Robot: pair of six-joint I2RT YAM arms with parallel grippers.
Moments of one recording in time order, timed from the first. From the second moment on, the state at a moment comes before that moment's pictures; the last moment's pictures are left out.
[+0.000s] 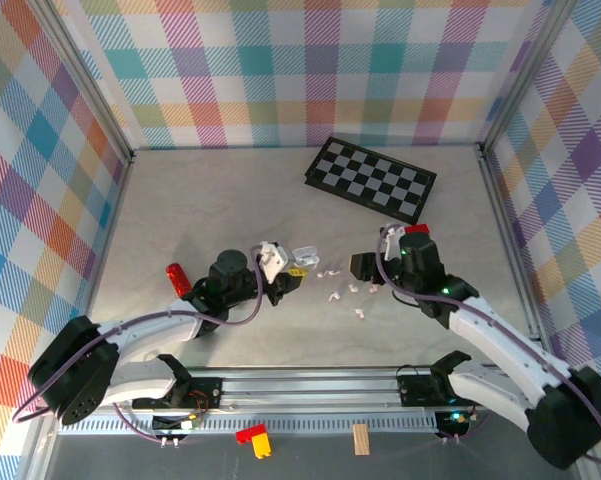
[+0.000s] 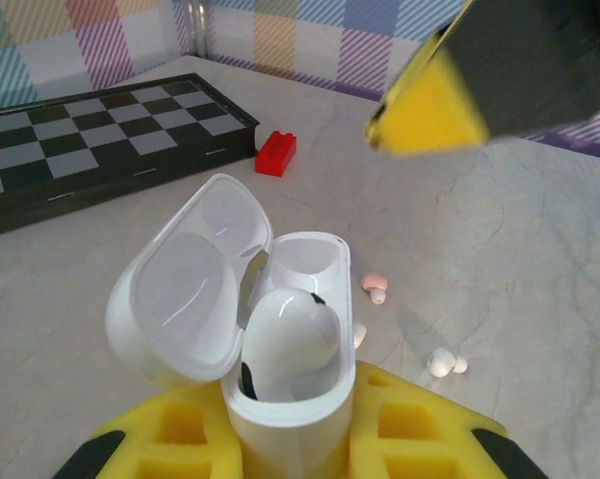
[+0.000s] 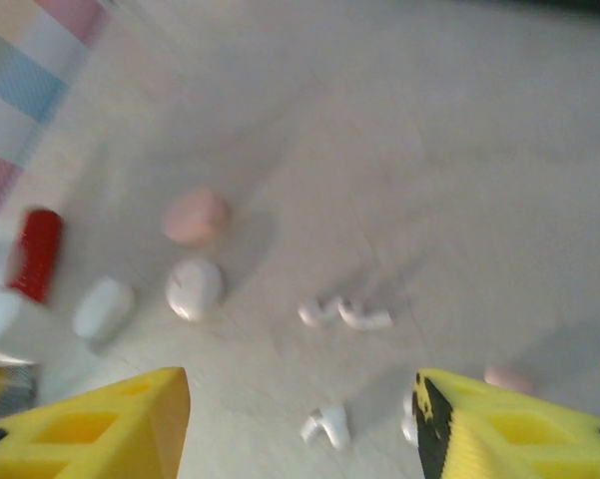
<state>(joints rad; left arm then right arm) -0.72 1.17 0.43 0.49 0.33 0.06 0.53 0.98 0.60 -0.25 -0.19 0.47</state>
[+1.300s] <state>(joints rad) -0.72 0.99 0.34 0.46 0.26 0.05 0.65 1.57 0.76 -0.32 -0.29 0.71</state>
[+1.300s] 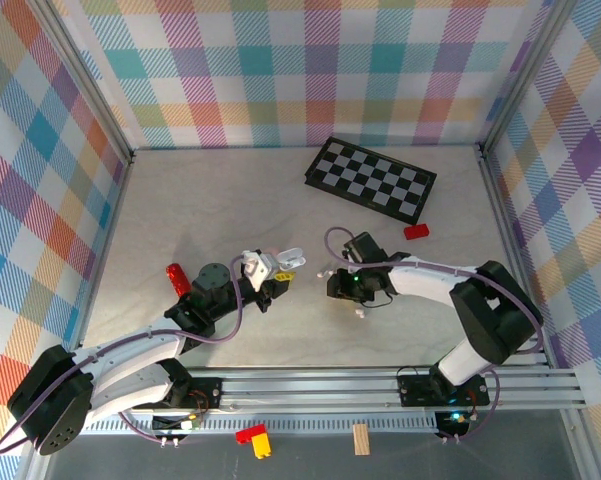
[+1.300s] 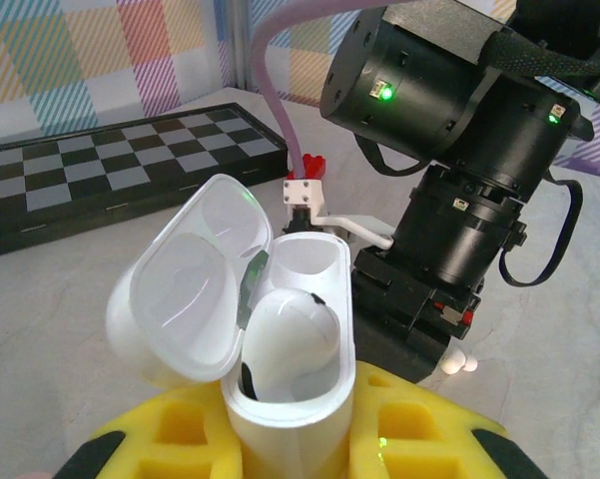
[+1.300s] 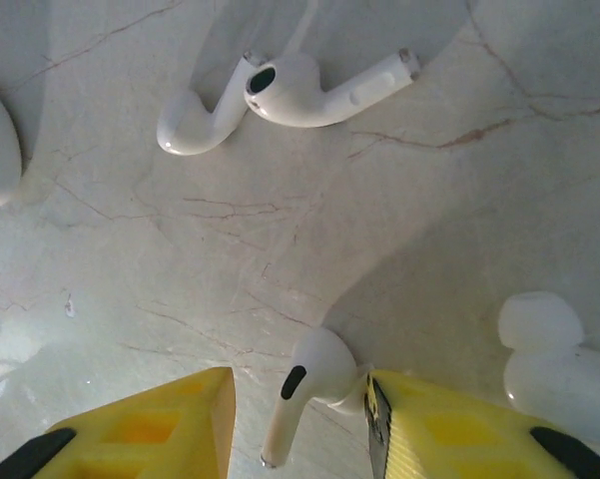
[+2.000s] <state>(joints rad) -0.72 0.96 0.34 0.44 0.22 0.06 0.65 1.55 0.77 -0.42 -0.21 0.73</state>
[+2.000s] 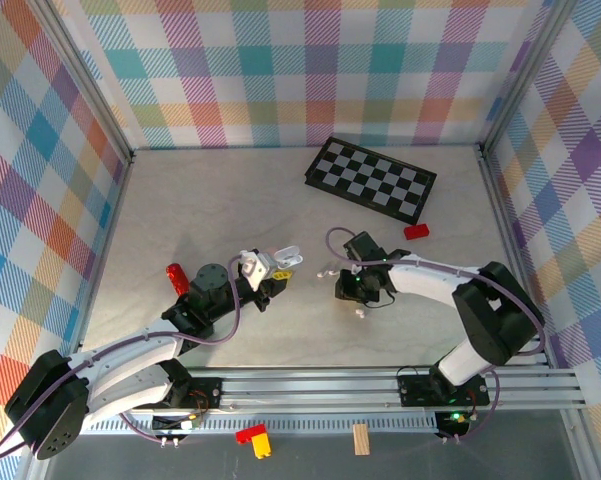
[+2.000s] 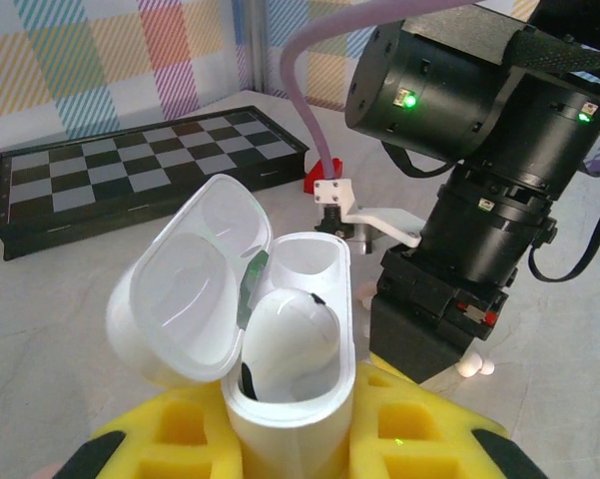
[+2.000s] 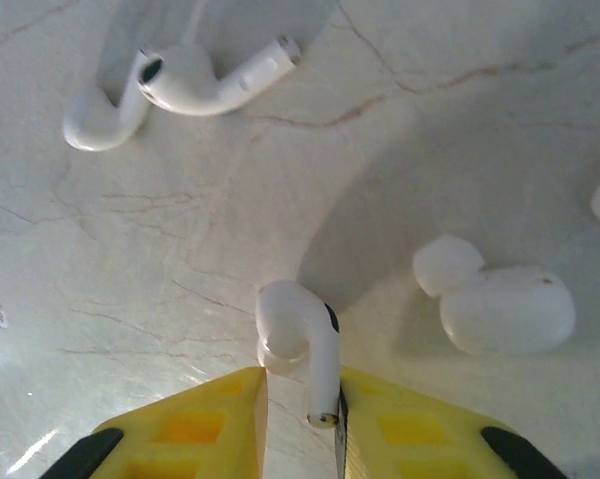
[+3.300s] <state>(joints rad) -0.72 0.92 0.33 0.39 0.22 0.06 0.62 1.53 0.76 -0.37 -0.32 0.64</state>
